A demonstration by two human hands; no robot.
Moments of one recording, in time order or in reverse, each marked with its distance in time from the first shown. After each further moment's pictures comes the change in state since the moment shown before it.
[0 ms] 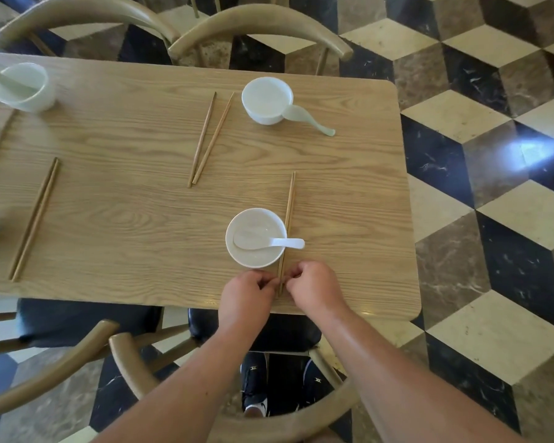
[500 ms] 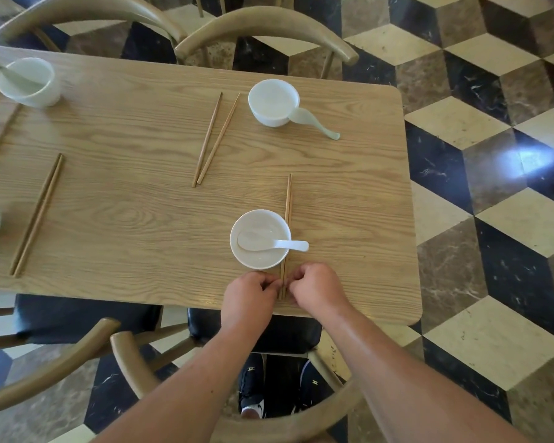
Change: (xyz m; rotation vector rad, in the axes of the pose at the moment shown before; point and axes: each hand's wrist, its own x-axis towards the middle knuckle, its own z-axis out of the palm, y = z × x) left_hand 0.000 -0.002 0.000 -0.042 -0.006 0.002; right_hand 0.006 -0.002 0.001 -0.001 -0.040 0.060
